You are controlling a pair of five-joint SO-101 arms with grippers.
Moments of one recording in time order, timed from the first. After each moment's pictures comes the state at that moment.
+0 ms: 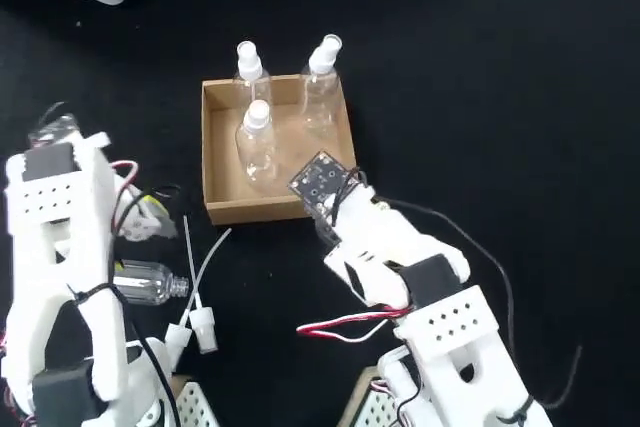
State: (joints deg) left arm -17.7 -25.5 29.6 94.9 17.9; right arm -22.8 -59.8 64.5 63.1 25.8
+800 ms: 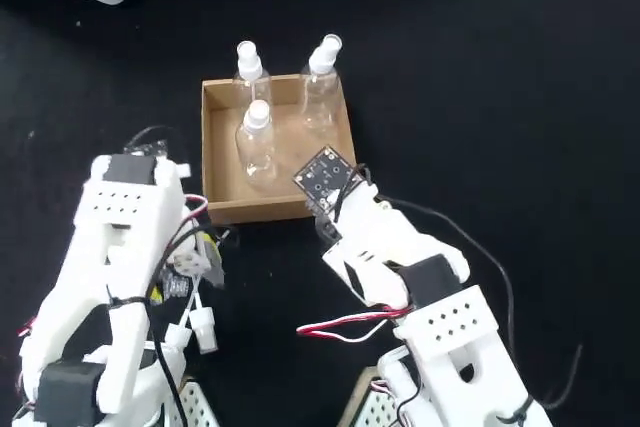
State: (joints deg) left arm 0.4 -25.5 38.4 96.7 17.7; right arm -22.9 -59.8 64.5 62.7 22.7
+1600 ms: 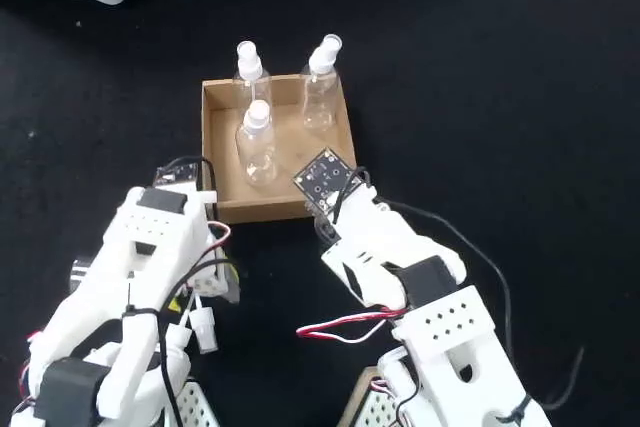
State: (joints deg) left arm 6.7 -25.5 53.8 78.1 17.7; right arm -22.9 -59.8 67.2 59.5 22.5
